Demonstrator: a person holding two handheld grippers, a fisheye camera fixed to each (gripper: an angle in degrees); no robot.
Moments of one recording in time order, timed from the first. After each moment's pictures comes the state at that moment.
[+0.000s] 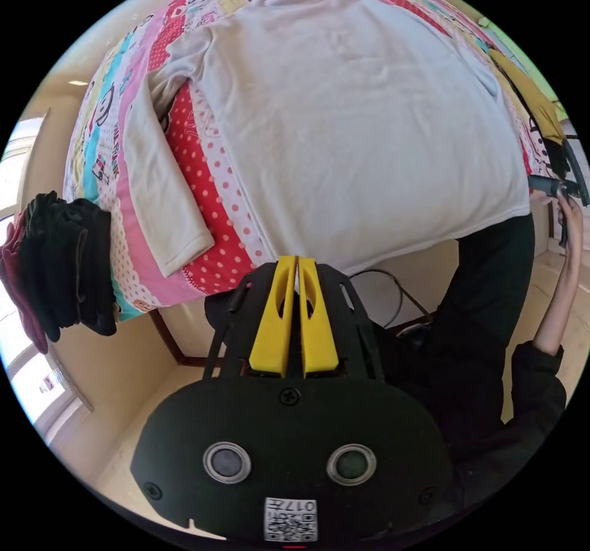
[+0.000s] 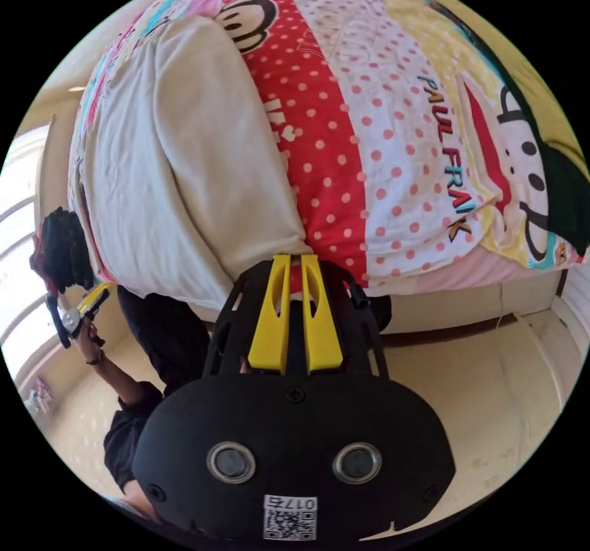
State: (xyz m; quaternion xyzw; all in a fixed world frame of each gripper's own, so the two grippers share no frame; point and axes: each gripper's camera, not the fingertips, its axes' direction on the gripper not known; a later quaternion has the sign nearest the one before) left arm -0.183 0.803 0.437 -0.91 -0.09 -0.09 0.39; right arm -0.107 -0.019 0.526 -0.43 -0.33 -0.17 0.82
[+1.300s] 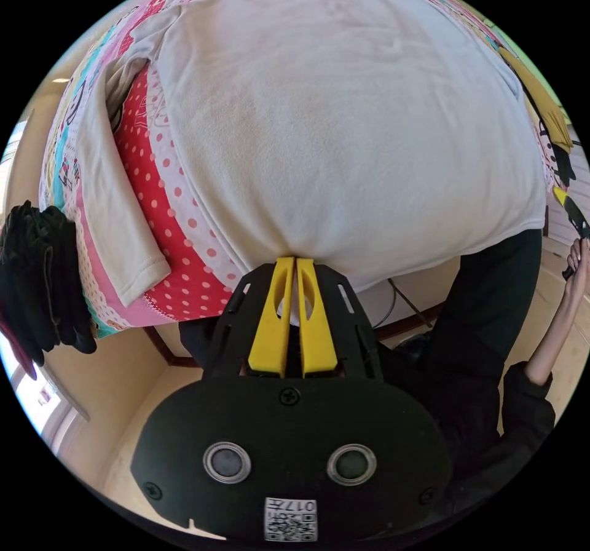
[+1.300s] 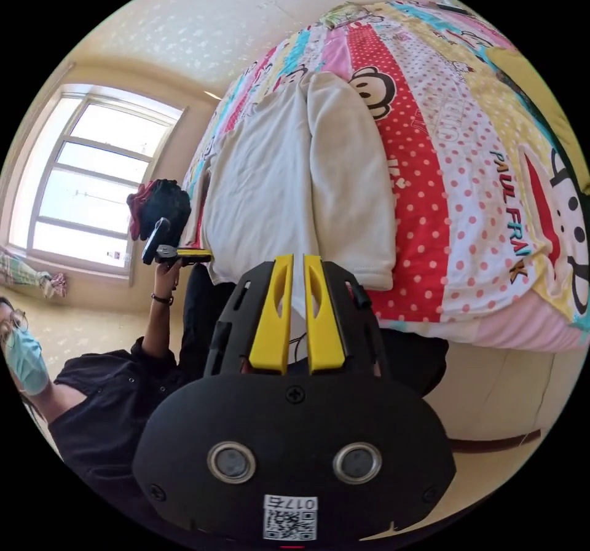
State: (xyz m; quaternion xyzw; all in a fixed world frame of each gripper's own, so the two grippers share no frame) left arm -0.198 0.772 0.441 -0.92 -0.09 -0.10 0.38; right arm -0.066 0.005 0.461 -0.24 -0.55 -0.19 0.78
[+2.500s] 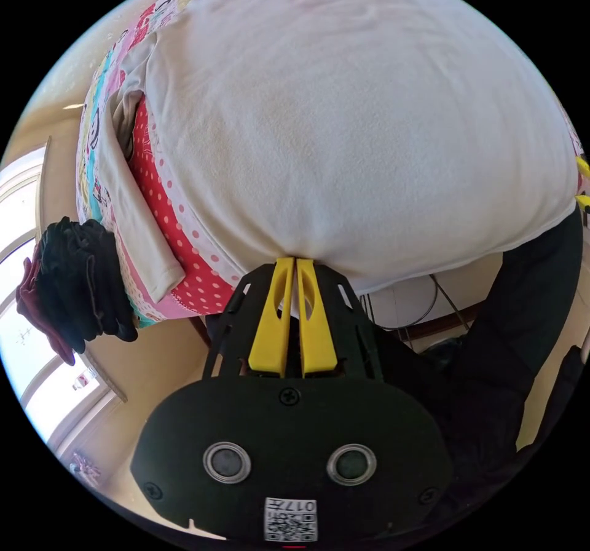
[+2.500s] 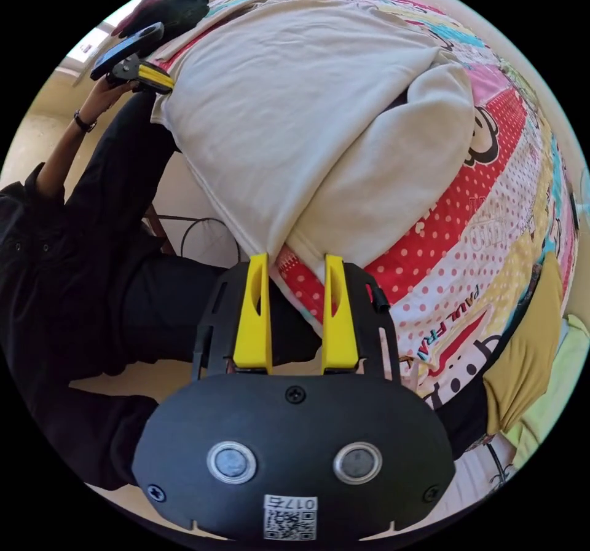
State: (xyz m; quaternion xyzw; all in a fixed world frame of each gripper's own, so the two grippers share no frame) left arm -0.148 0.769 0.483 -0.93 -0.13 0.02 0.33; right arm -0.182 0.043 0.374 -0.17 -0.33 -0.63 0.68
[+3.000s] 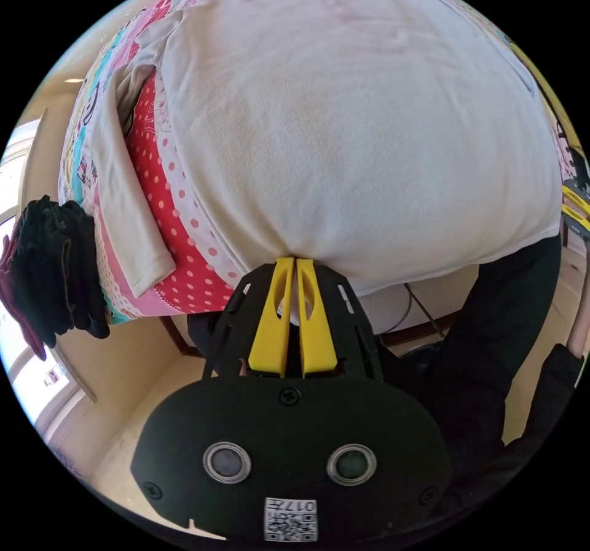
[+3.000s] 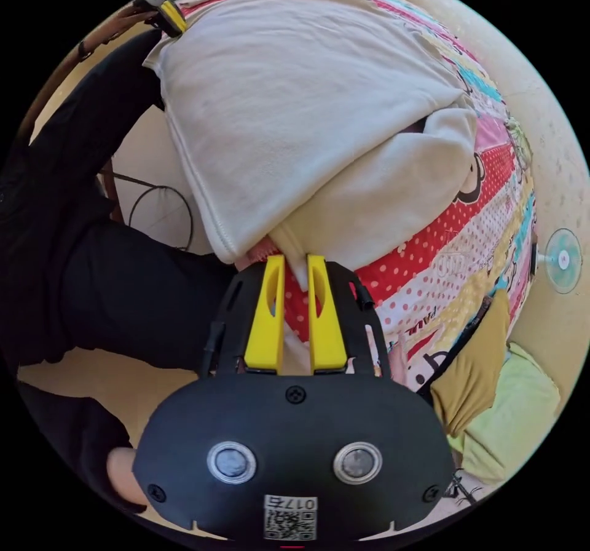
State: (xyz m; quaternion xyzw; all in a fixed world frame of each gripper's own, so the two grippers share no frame) left arm -0.166 0.762 0.487 -0.92 -0.13 -0.06 0.36; right arm -0.145 0.069 0.377 -0.06 -0.24 -0.68 0.69
